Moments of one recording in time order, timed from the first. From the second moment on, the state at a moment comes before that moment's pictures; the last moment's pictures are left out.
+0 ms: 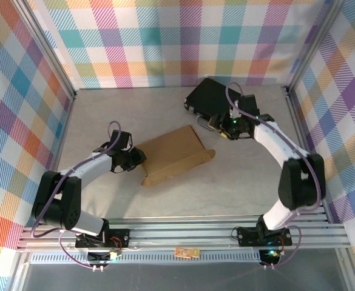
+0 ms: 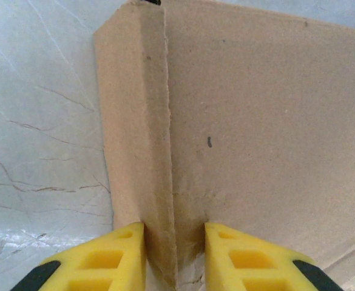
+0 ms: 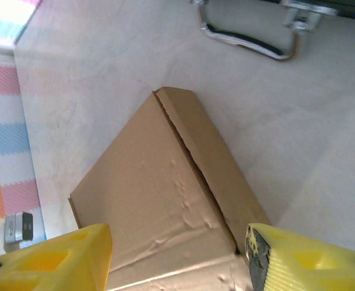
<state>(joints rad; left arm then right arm) -0.25 1.45 0.76 -0.34 0.26 -0.78 0.24 1.67 1.28 -0.51 -0.50 0.66</state>
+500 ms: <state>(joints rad) -0.21 1.45 0.78 -0.39 0.27 -0.61 0.22 2.04 1.54 -0.63 -0.76 0.34</state>
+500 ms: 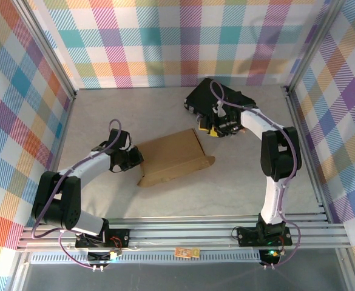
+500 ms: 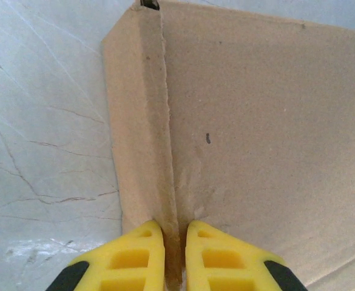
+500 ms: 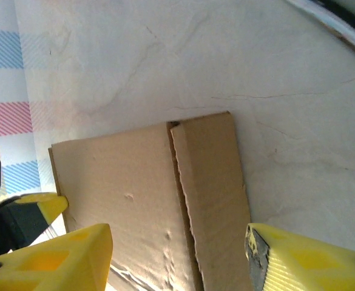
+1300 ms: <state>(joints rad) 0.04 1.52 0.75 -0.36 0.60 -0.48 0.29 2.17 1.48 -0.70 -1.02 0.18</state>
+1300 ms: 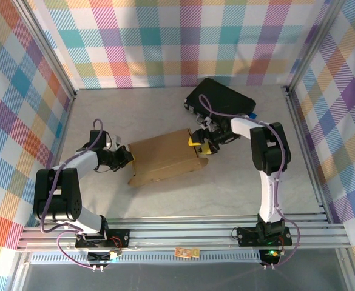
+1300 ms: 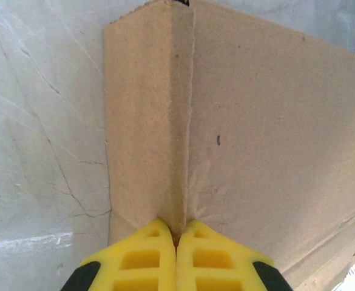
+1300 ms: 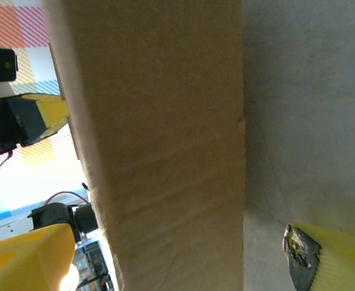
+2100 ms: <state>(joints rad) 0.07 1.37 0.73 -0.39 0.51 -0.56 0.37 2.16 1.47 -0.56 -1.22 0.39</state>
